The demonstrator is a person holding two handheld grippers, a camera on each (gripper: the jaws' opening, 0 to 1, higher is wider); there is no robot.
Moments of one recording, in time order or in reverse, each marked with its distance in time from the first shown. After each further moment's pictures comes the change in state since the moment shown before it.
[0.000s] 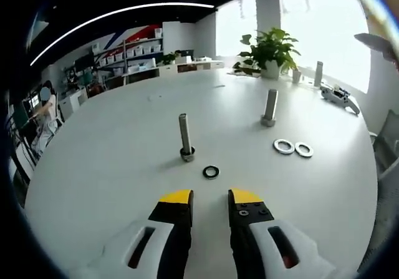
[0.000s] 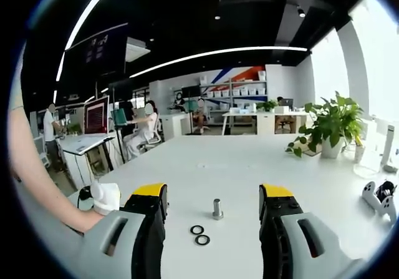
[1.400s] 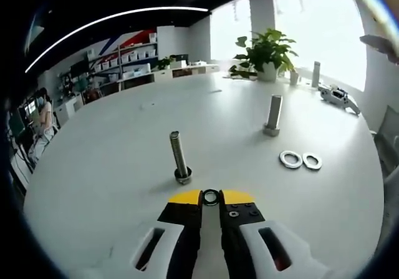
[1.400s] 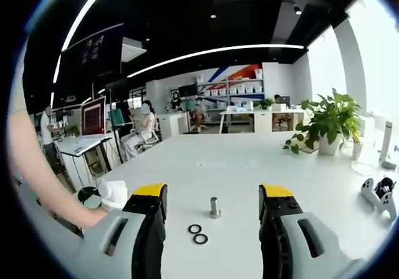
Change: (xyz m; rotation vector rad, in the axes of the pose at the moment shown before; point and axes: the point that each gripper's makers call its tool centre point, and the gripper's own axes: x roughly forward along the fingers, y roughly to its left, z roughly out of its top) left arm 0.014 -0.004 0.025 0.029 -0.021 -0.019; right arm 0.002 -0.007 -0.003 0.015 0.010 -0.013
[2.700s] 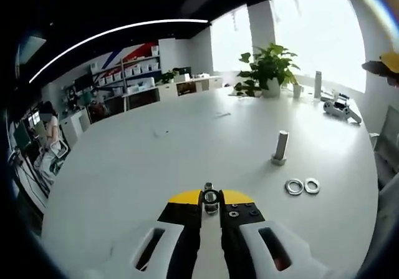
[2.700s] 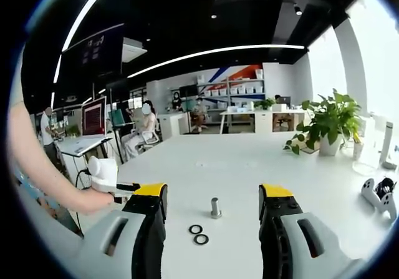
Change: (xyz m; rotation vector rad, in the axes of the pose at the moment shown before) left arm -0.024 0.031 0.057 0.049 -0.086 0.040; right arm -0.001 0.005 0.001 -0.002 0.000 0.006
